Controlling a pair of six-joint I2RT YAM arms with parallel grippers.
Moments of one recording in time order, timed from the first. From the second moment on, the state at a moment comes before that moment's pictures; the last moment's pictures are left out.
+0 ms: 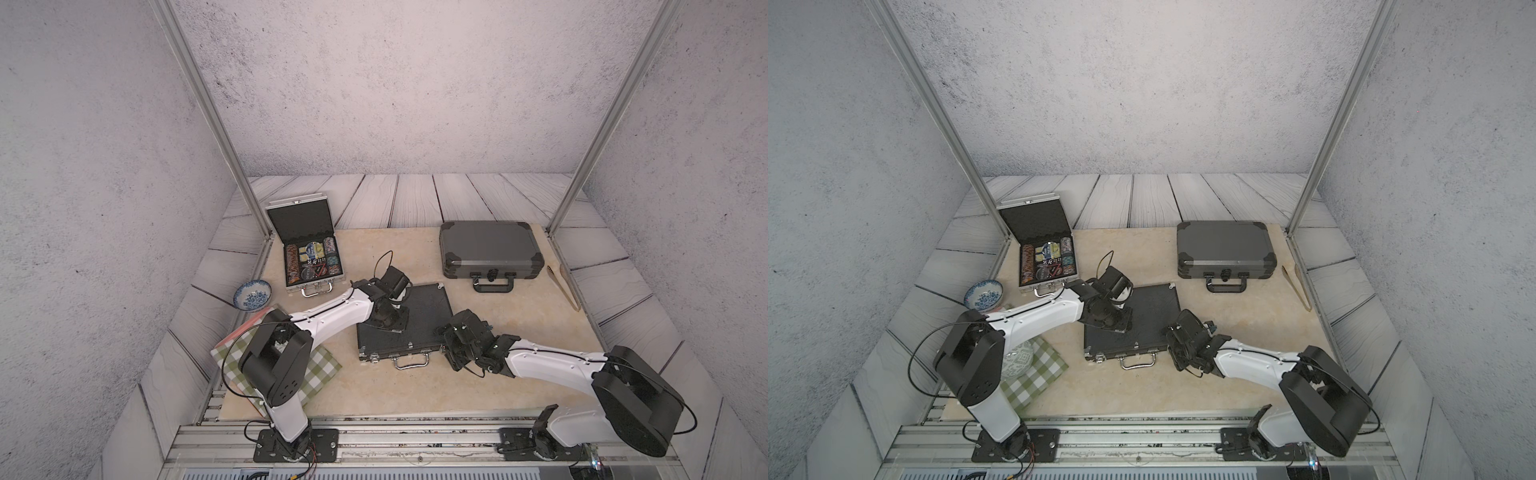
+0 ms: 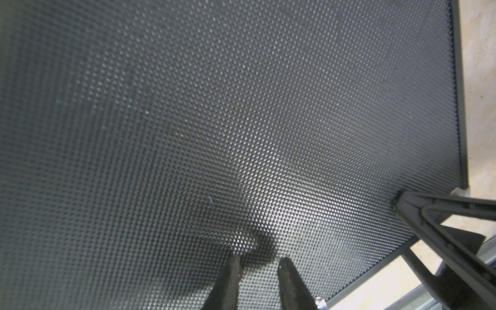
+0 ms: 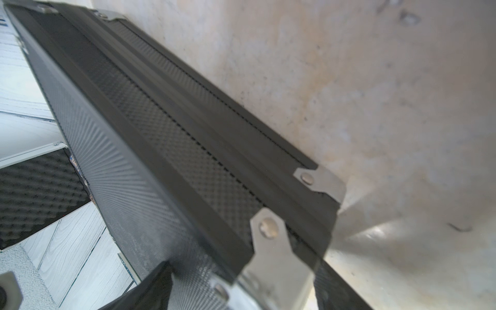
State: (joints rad) left arm -0.70 1.72 1.21 -0.69 0.15 -0.44; right arm 0.77 1.38 0.58 -0.08 0.04 1.74
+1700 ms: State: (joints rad) left arm -0.61 1.41 1.10 -0.98 0.06 -0.45; right arm 0.77 1.47 1.05 -0.65 -0.05 0.70
